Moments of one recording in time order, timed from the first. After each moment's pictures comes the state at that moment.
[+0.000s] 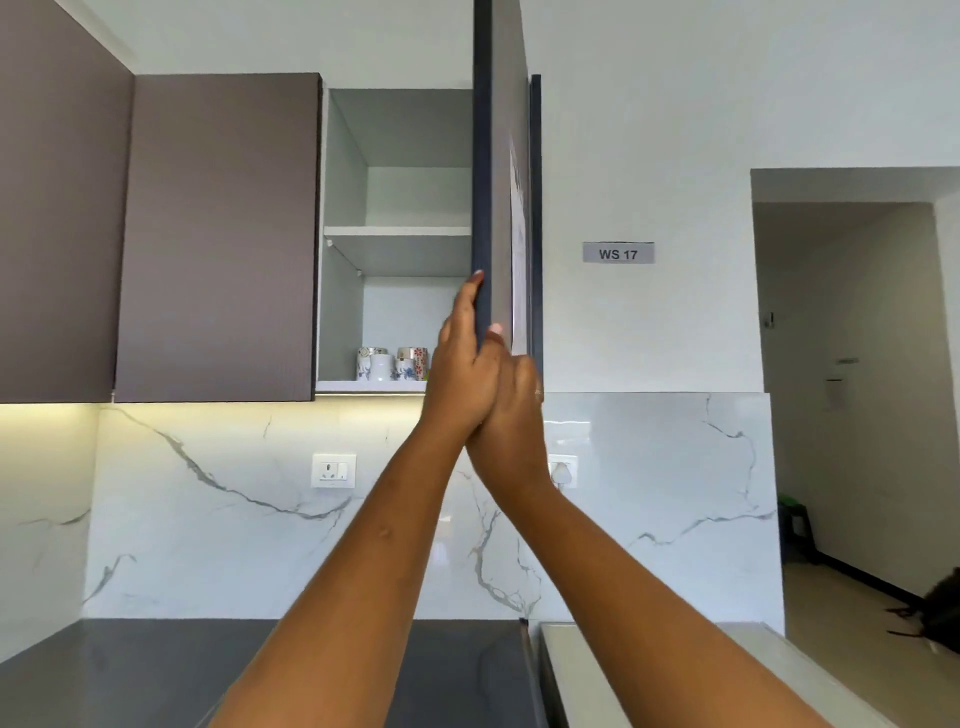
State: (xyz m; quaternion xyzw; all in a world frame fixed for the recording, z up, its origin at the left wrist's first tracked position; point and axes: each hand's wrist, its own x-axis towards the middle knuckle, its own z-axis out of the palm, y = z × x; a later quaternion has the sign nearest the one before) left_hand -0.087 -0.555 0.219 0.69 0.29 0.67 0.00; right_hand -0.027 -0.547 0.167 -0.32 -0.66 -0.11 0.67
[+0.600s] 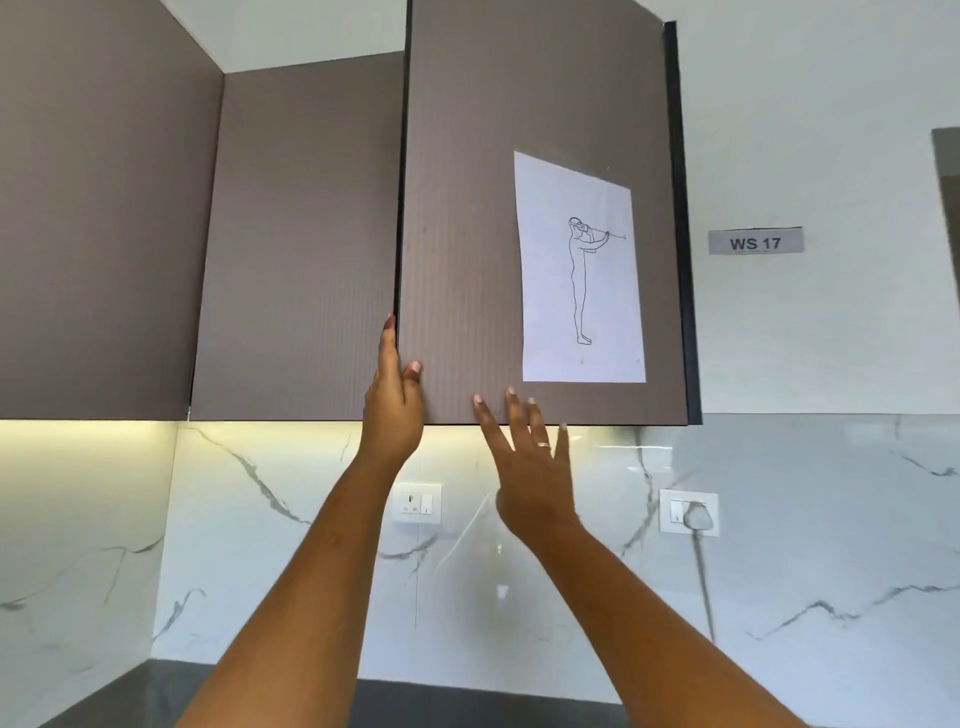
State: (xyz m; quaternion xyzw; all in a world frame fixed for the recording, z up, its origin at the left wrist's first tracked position) left_hand -0.309 -0.392 0.204 0.59 0.41 0.69 -0.06; right_hand -0.177 -0.337 0.134 -0.46 -0.70 -0.33 0.43
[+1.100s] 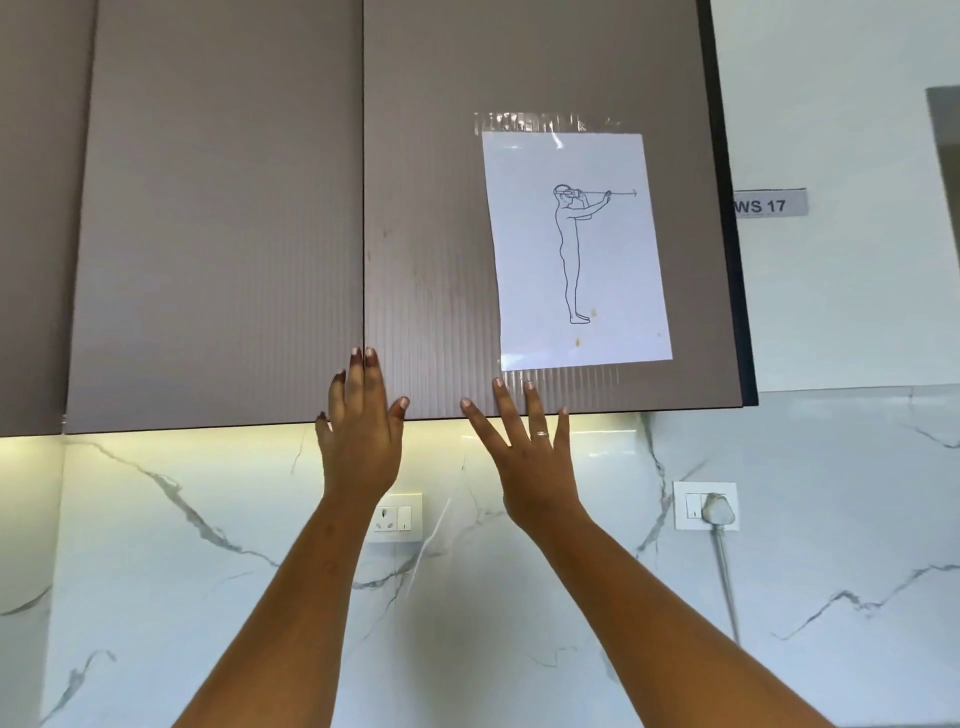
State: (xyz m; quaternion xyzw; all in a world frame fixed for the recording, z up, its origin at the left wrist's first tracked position) left_hand -0.391 -0.202 0.170 0.59 0.57 0.51 -0.27; right_hand -0.211 -0.194 0.133 -0.50 -0.68 -0.39 0.37
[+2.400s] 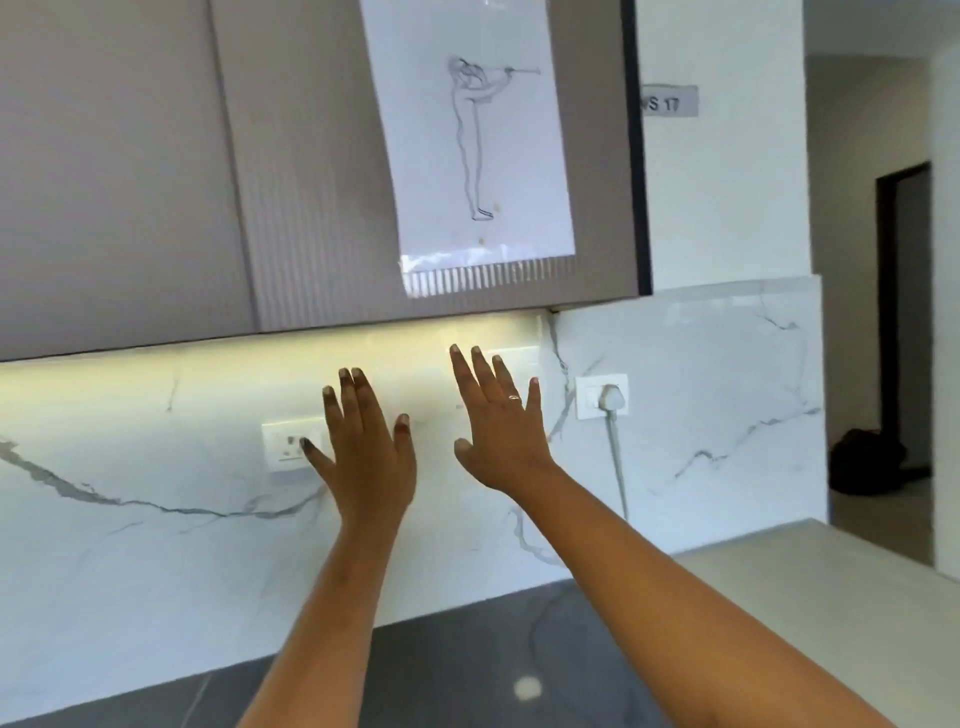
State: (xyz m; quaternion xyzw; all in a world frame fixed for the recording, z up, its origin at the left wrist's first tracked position) left_hand -0.304 -0.190 0.054 0.63 0.59 0.48 -0.17; right_hand -0.168 -0.228 0.078 -0.60 -0.69 -0.22 0.34
